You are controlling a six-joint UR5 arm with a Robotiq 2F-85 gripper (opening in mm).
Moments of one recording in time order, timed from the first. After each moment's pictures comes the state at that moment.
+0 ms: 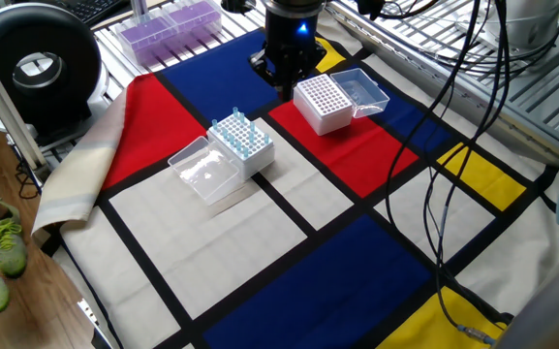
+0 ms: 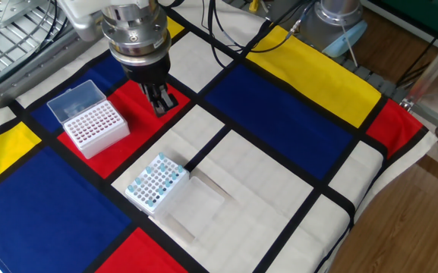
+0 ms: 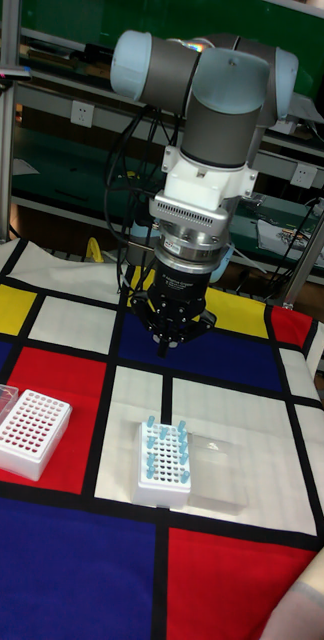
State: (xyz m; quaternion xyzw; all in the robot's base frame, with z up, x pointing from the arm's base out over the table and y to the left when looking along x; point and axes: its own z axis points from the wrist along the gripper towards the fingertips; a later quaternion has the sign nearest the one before) arm 0.543 0.016 0.183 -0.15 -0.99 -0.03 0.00
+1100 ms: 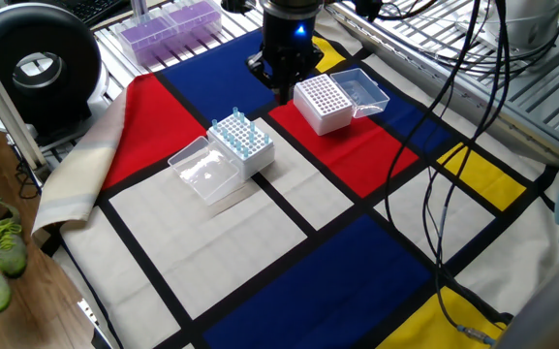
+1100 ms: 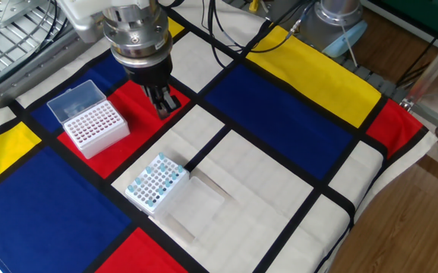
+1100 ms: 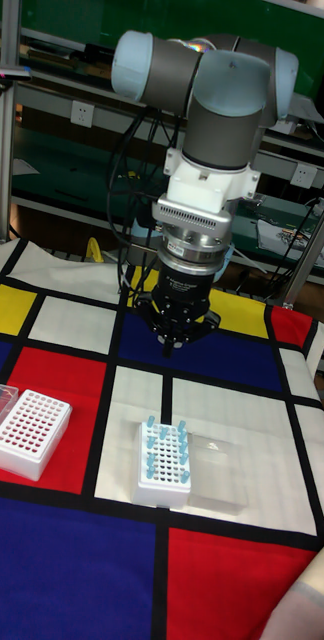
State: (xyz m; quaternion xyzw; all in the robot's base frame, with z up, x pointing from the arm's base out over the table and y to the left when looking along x) arm 0.539 0.024 0.183 -0.15 -0.99 -0.03 0.01
